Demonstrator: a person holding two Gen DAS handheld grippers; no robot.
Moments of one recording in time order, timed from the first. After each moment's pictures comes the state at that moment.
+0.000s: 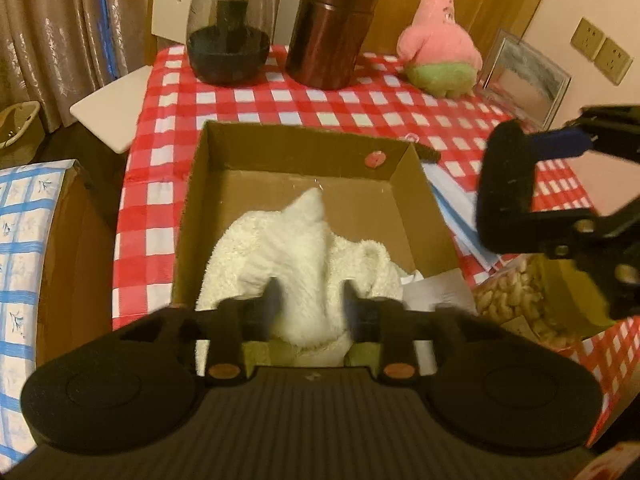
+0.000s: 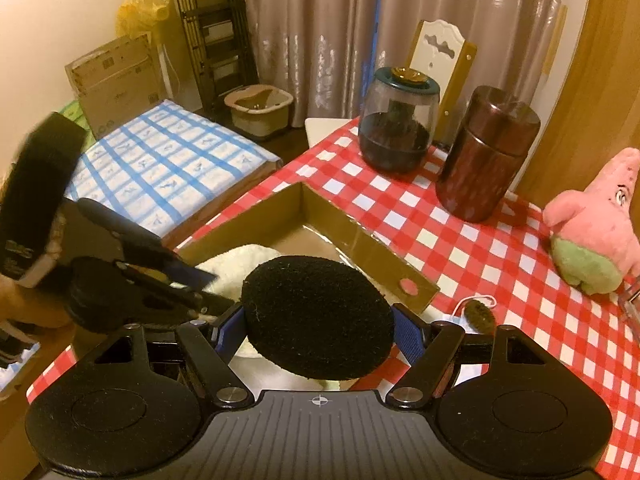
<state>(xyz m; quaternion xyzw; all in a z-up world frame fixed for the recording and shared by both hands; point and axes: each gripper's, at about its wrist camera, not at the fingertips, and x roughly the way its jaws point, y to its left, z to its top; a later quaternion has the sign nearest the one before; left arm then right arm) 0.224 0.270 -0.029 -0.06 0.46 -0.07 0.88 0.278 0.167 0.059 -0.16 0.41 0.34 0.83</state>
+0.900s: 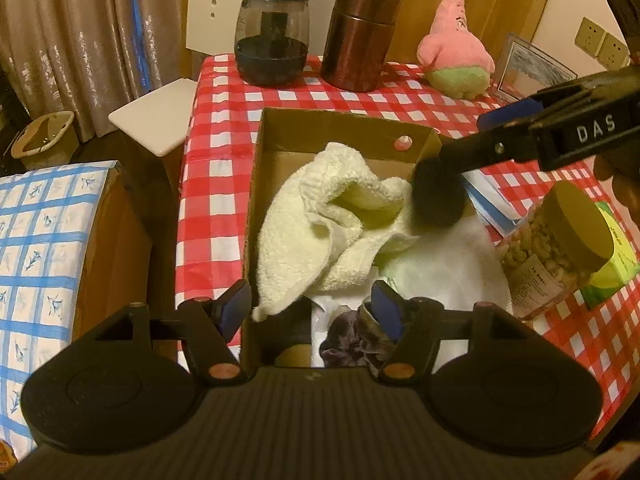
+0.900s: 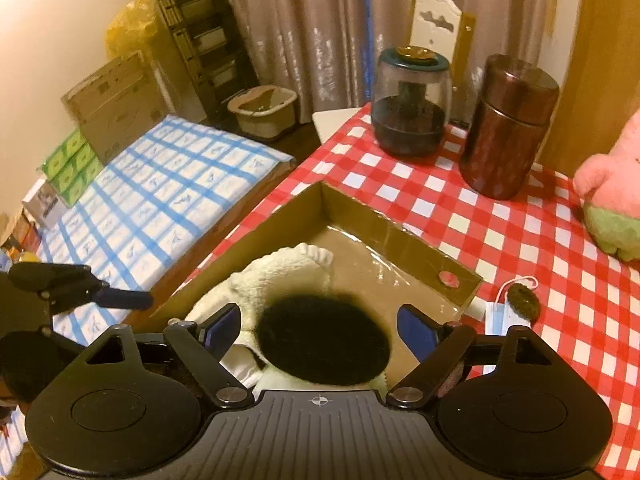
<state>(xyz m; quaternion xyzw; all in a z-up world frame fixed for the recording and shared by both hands) 0.160 0.287 -0.022 -0.04 0.45 -0.03 0.89 0.289 0.189 0.050 -0.10 0.45 0.34 0.82</state>
